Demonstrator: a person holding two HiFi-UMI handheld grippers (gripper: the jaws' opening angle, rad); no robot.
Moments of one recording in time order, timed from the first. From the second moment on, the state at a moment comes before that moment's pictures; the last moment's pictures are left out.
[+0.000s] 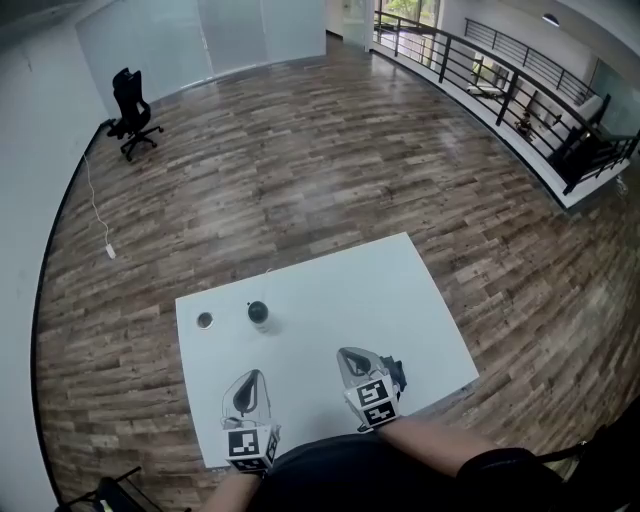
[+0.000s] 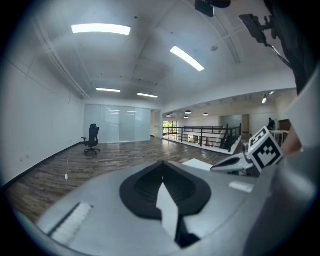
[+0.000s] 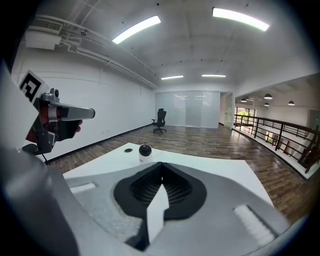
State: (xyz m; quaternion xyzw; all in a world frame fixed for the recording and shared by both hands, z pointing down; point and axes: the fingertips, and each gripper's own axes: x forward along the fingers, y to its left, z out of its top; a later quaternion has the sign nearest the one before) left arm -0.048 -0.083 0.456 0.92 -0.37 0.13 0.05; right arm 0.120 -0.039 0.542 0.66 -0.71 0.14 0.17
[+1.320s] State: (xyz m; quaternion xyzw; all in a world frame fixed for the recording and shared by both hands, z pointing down) left arm -0.091 -0.093 0.465 0.92 -0.38 0.10 0.06; right arm 0.096 -0.050 0.556 0.65 -0.72 0.17 0.18
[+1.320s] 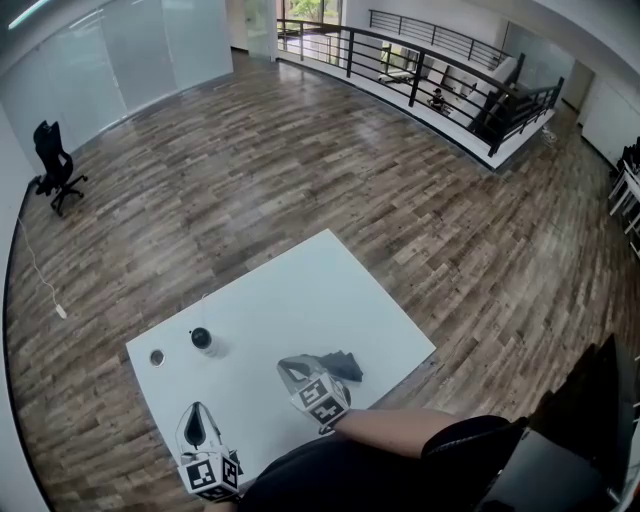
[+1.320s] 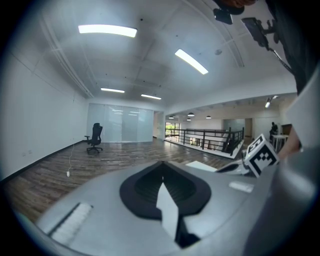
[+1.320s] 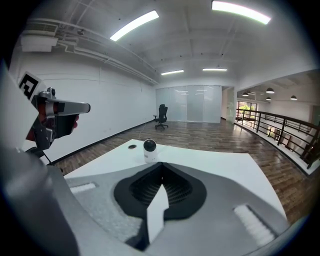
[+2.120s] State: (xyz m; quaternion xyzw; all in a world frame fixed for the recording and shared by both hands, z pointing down) left arm -0.101 -0.093 0.473 0.91 -0.40 0.10 0.06; right arm 0.092 -0.051 0.574 0.64 -0.72 0.18 0.19
